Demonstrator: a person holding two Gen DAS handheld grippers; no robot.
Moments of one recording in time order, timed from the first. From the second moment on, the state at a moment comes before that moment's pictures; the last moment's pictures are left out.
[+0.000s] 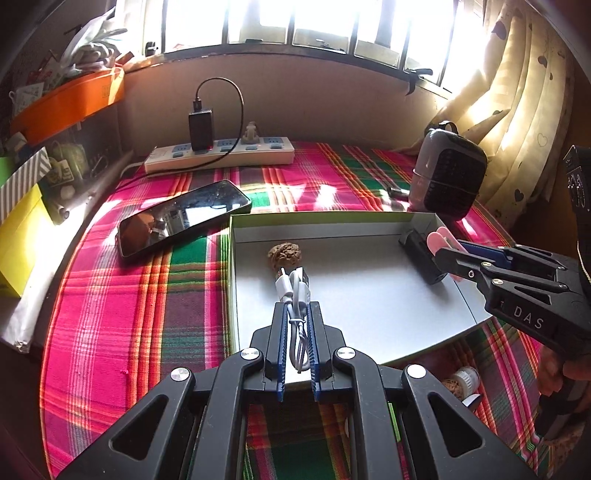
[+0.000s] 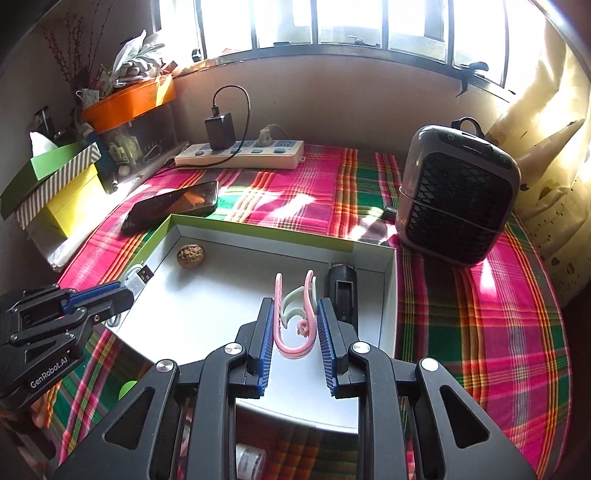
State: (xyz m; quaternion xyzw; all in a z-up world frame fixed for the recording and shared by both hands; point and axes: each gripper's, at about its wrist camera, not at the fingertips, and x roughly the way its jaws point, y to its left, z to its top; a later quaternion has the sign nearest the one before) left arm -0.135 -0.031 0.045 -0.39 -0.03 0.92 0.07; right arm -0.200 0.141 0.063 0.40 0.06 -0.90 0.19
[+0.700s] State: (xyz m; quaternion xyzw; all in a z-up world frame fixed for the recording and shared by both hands) left arm -0.168 -0.028 0.021 -0.42 -0.02 0.90 0.06; right arm -0.251 0.120 0.033 0.43 0.07 -0.88 0.19
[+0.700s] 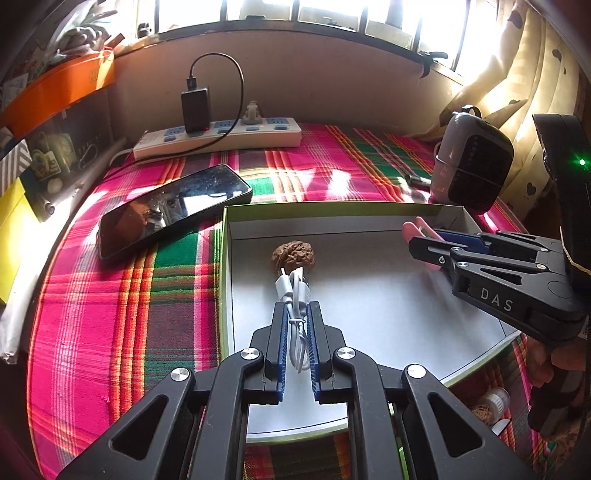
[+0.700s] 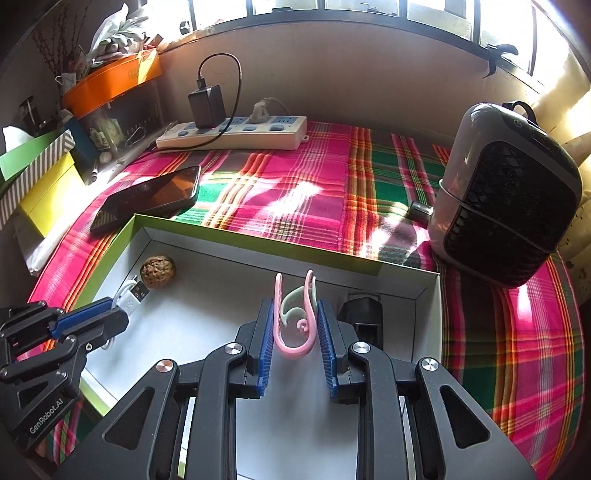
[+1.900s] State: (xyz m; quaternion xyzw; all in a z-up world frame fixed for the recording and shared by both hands) left arm -0.175 -0.027 0.015 -0.43 -0.01 0.90 0.06; right arm -0.256 0.116 0.024 0.44 0.08 -0.88 0.19
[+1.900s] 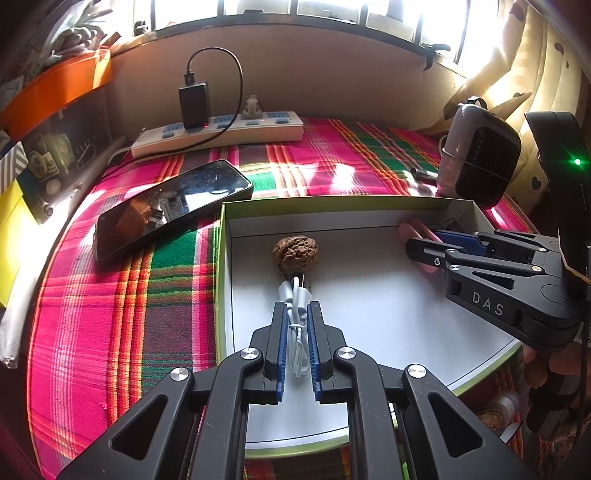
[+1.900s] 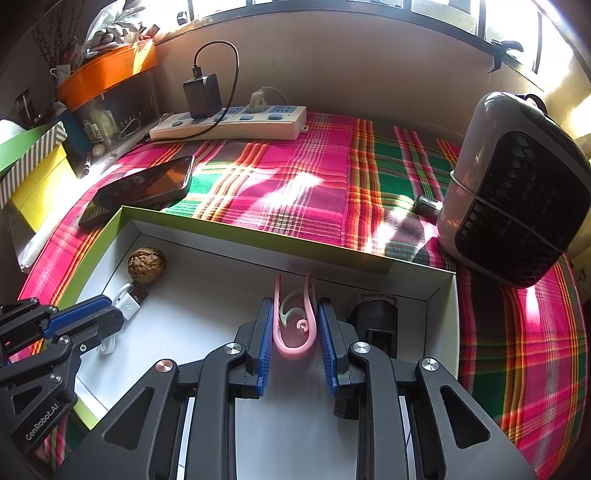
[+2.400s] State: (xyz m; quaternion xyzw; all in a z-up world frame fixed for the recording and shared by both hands) left arm -0.172 -0.024 0.017 -0.43 -0.01 0.90 0.06; right arm -0.250 0.118 0.029 0.43 0.07 -0.88 0.19
